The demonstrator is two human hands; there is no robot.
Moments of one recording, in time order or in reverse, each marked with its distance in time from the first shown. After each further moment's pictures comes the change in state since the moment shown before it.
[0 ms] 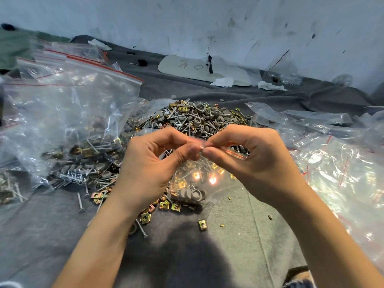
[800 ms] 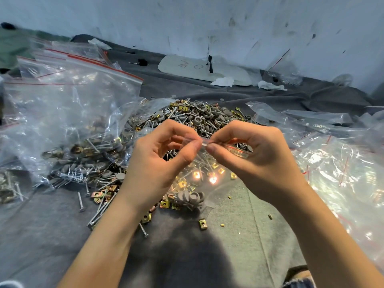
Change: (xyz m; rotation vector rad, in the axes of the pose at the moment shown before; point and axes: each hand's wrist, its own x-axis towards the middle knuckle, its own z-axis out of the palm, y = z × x) left_hand 0.001 -0.004 0.007 -0.041 0.012 0.078; right_hand -0.001 0.003 0.002 0.053 0.032 -0.015
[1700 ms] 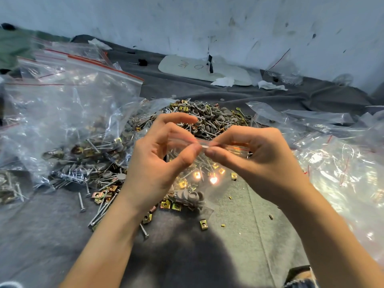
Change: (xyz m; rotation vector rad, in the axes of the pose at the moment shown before) left_hand 0.001 -0.005 0.000 -0.051 0.030 -0.016; right_hand 0.000 0.003 -0.003 0.067 -0.069 0.042
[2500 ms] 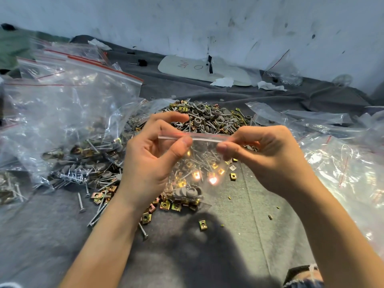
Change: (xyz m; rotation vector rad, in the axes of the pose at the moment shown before) left_hand 0.001 -0.003 -0.006 -0.099 0.079 -0.018; right_hand -0.002 0.014 -0.012 0.086 0.010 0.107
